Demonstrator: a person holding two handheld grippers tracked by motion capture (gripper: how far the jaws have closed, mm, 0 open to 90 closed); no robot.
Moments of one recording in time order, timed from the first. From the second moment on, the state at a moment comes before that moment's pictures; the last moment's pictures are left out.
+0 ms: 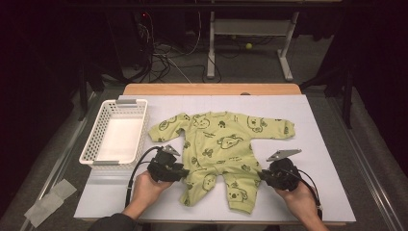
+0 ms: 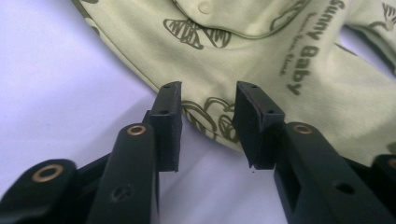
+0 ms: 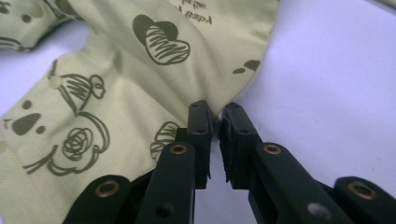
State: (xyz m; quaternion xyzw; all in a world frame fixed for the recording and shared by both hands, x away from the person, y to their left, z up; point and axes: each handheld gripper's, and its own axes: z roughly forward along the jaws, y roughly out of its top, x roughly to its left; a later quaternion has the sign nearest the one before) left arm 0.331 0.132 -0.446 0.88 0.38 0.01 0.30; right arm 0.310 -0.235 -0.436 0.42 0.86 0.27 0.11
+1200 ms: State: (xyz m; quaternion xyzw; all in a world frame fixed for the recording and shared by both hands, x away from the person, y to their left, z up) left arm 0.316 0.088 -0.446 0.90 0.33 0.01 0.28; right arm 0.296 -0.194 -0.446 0.37 0.88 0.27 0.10
